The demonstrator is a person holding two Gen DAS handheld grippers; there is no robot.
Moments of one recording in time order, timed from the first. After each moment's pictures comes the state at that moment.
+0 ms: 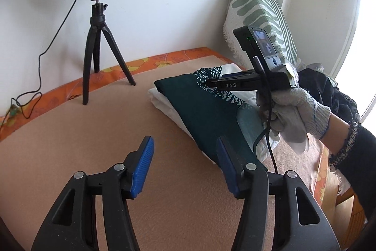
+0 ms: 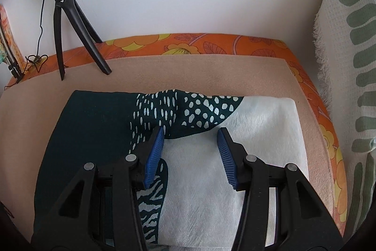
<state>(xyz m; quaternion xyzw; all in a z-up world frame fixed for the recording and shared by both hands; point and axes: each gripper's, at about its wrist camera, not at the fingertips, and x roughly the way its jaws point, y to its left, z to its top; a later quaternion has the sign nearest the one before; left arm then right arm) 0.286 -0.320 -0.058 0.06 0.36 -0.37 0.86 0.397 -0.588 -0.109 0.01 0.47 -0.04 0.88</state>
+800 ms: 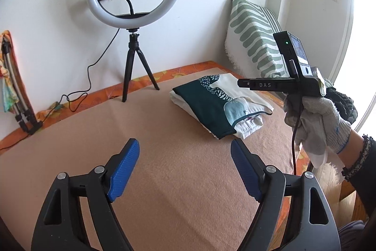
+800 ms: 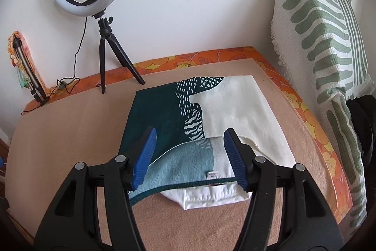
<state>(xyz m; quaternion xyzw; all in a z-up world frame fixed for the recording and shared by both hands) 0.187 -0.227 0.006 0.07 0.32 -0.33 0.88 0.255 -0.523 -0.005 0.07 0.40 -0.10 0.91</state>
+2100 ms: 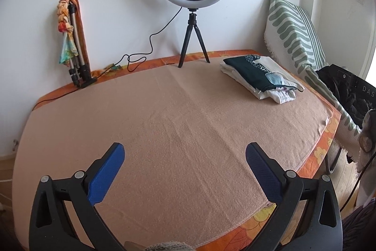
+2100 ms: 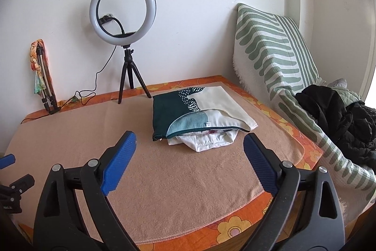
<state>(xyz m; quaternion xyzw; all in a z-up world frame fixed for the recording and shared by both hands) 0.127 -0.125 -0.034 0.06 0.34 -0.21 0.91 0.069 -0.392 0.039 0.03 0.27 -0.20 0.94</state>
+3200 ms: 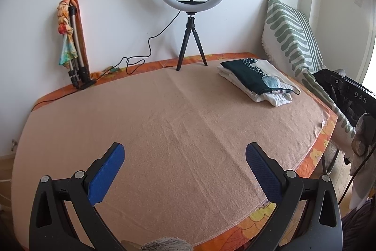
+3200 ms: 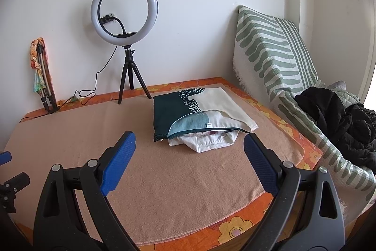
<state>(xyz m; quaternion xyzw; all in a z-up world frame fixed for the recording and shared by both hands) 0.127 -0.119 -0.026 0.05 0.33 -0.23 0.91 0.071 -0.387 0.036 0.03 0.26 -0.21 0.94</state>
